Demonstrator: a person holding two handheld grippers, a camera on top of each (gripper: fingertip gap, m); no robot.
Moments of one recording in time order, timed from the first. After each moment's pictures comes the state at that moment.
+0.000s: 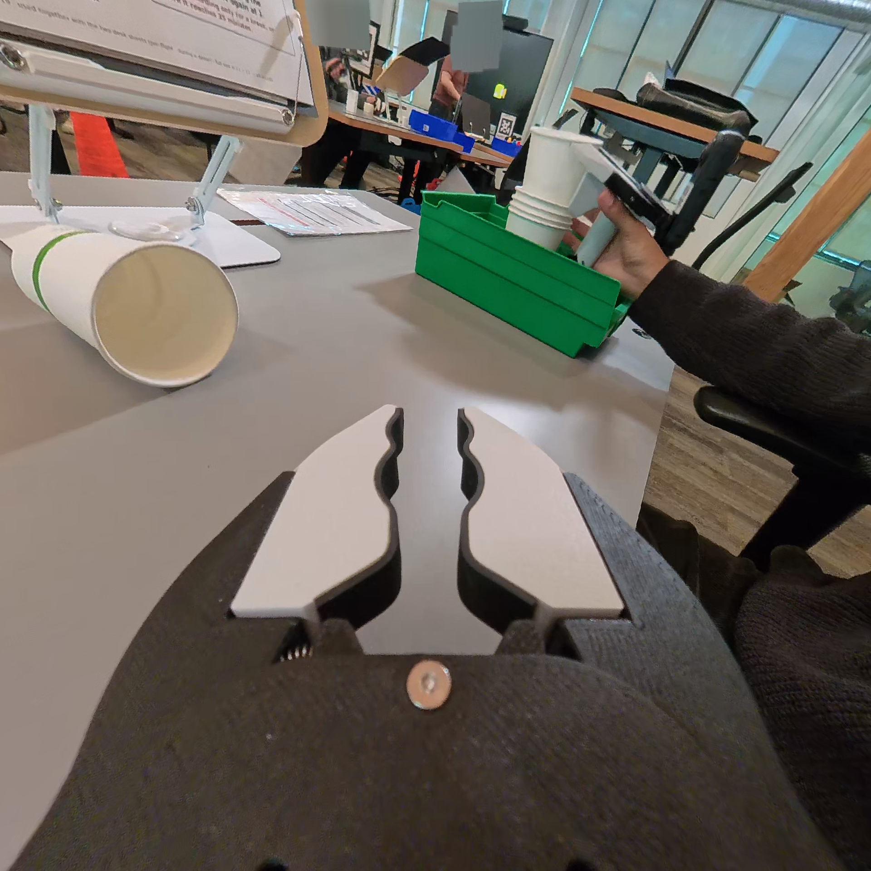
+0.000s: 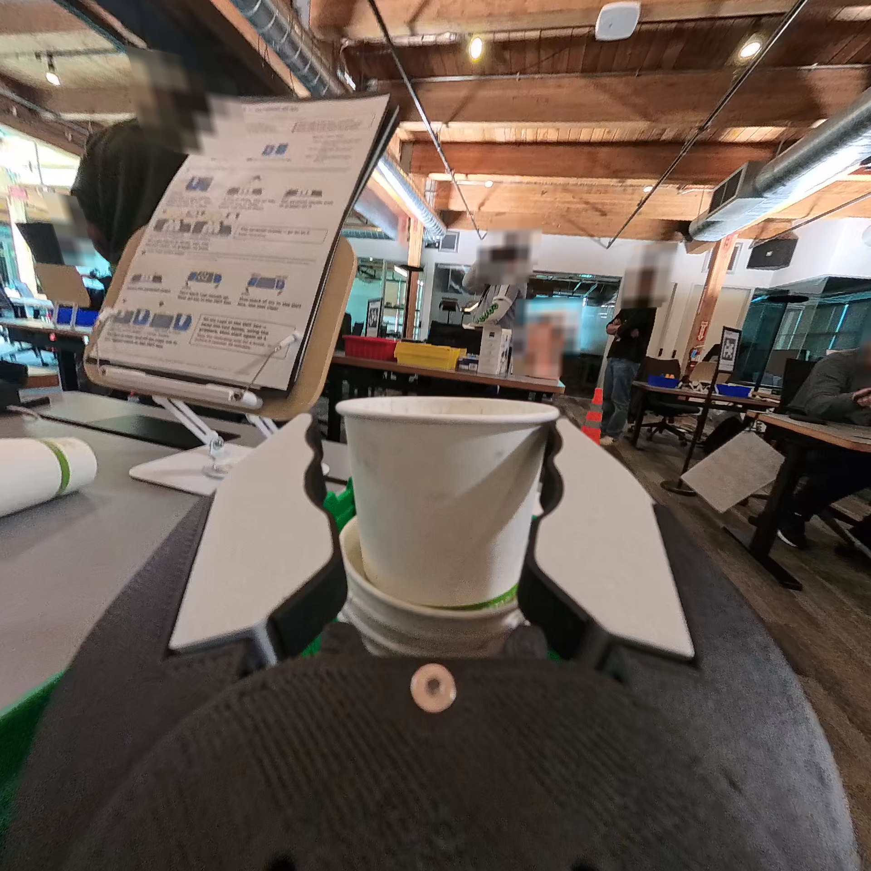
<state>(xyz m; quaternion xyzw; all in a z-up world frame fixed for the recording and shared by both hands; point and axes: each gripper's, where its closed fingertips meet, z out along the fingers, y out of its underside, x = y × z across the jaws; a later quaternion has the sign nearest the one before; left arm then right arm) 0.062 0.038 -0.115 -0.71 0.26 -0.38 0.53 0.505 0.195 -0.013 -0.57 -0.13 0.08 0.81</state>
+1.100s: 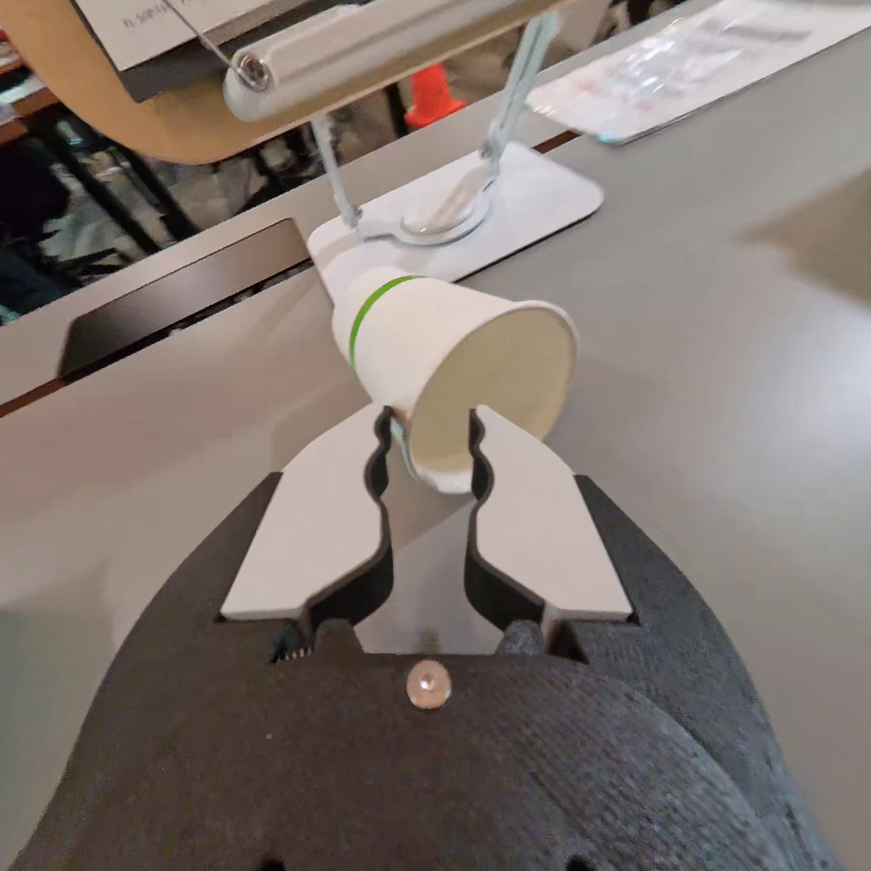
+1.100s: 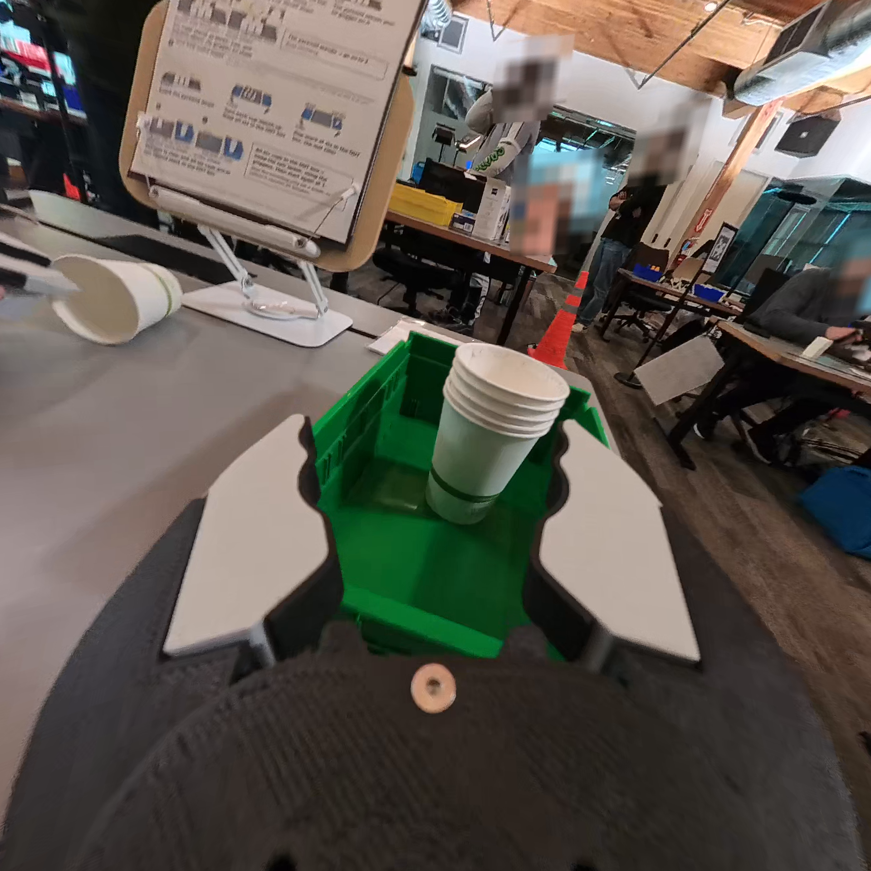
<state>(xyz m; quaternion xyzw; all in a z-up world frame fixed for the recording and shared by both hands) 0.059 0.241 -0.159 -0.81 0.22 -0.01 0.54 0.480 0.057 -0.042 -0.69 -0.18 -0.01 0.70</state>
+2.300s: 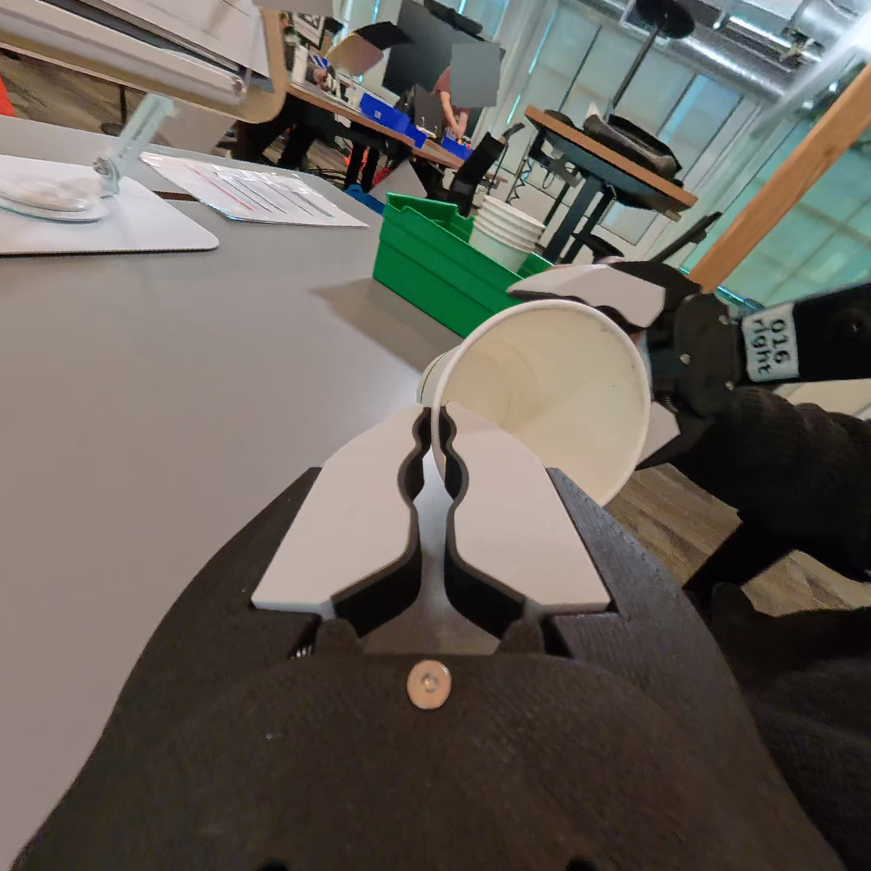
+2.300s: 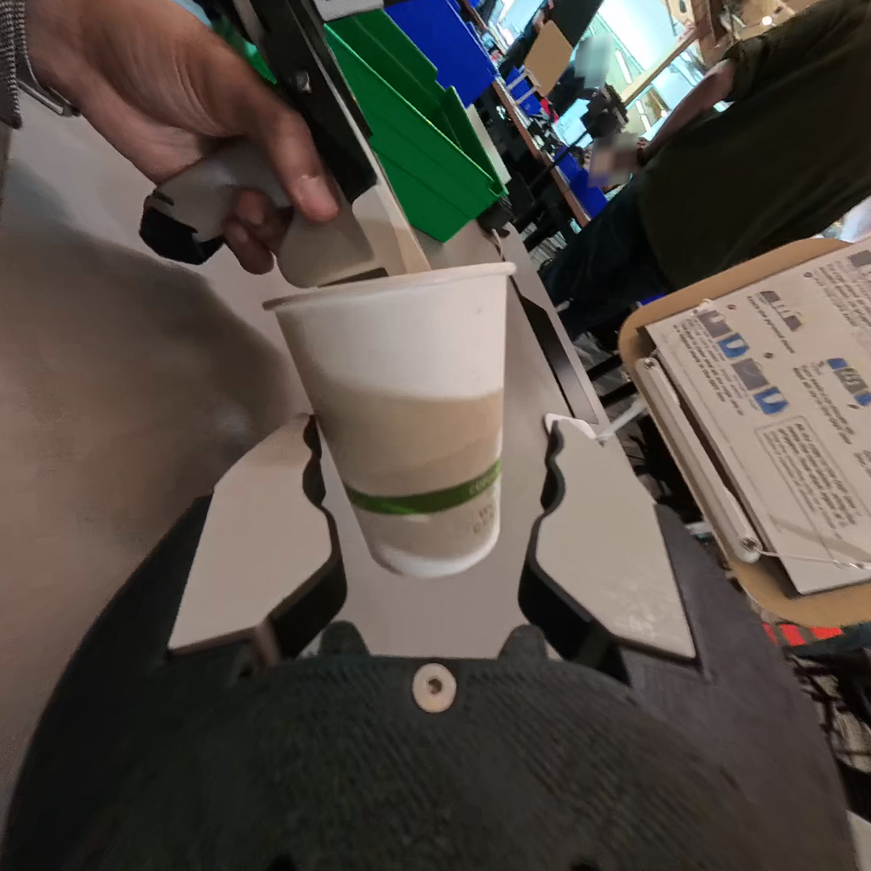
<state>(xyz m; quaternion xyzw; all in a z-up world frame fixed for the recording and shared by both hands) 0.092 0.059 -0.108 -0.70 0.25 -0.46 0.48 0.139 0.043 -0.106 -0.51 -0.61 0.06 0.60</state>
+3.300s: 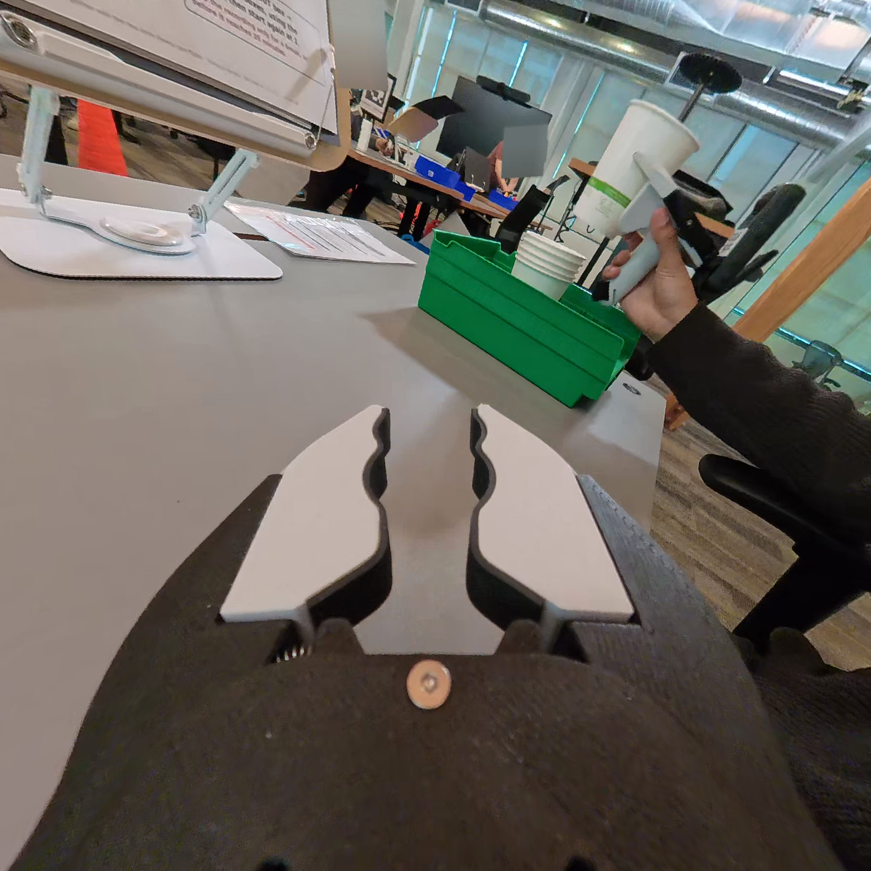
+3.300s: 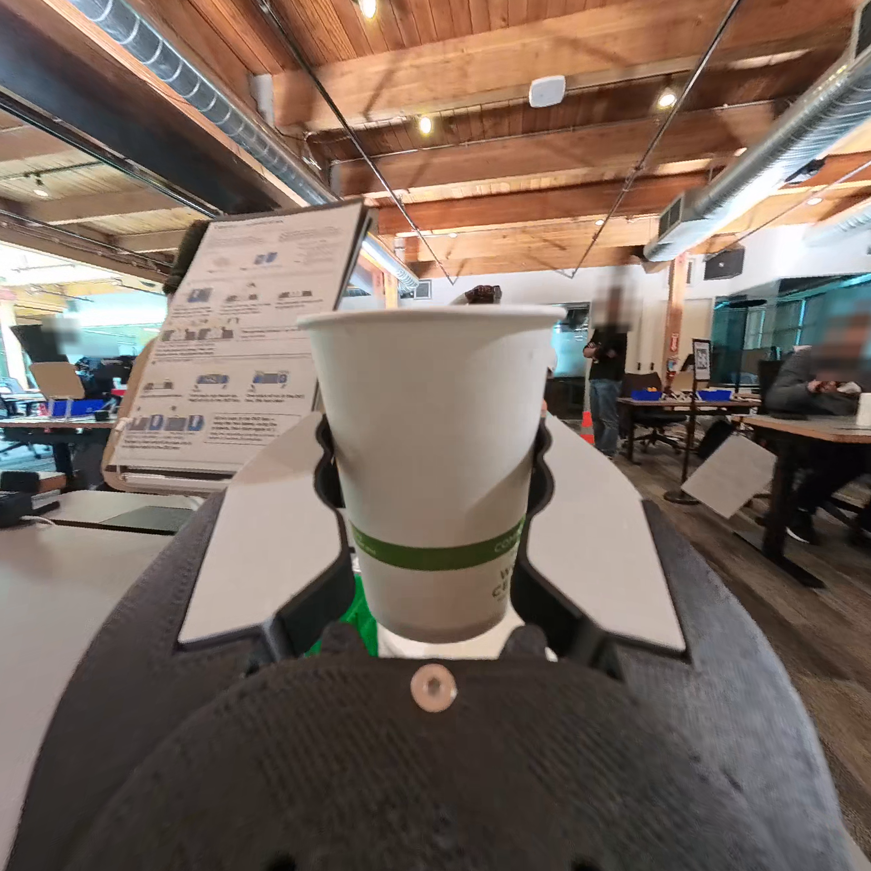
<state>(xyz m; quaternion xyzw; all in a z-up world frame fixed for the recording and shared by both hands) 0.079 0.066 -0.114 -0.70 0.21 -0.42 0.54 0.504 0.170 0.040 -0.54 -0.07 0.11 0.83</state>
